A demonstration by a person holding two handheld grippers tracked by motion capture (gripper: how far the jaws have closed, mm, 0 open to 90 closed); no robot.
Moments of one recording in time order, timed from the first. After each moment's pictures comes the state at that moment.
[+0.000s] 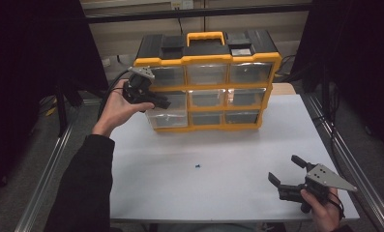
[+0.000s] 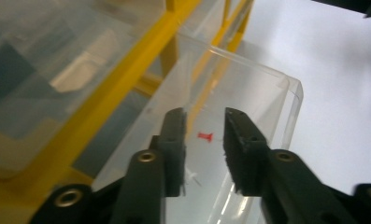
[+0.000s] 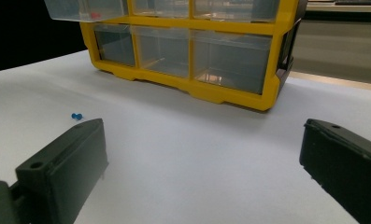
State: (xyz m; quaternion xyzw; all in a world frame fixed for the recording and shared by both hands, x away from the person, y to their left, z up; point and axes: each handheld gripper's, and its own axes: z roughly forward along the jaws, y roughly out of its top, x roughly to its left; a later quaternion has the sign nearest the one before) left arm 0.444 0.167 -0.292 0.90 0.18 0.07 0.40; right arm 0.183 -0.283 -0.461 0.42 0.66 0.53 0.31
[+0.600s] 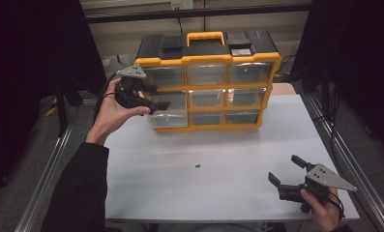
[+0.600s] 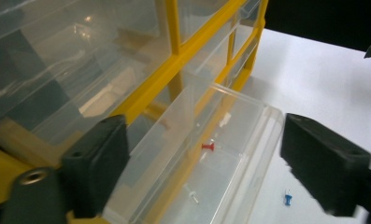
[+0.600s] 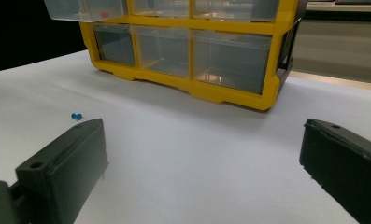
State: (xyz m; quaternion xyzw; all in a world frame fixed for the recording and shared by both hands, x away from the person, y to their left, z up) left arm 0.421 0.175 -0.284 0.86 0.19 0.11 0.46; right arm 0.184 -0.283 -0.461 0.42 0.66 0.54 0.32
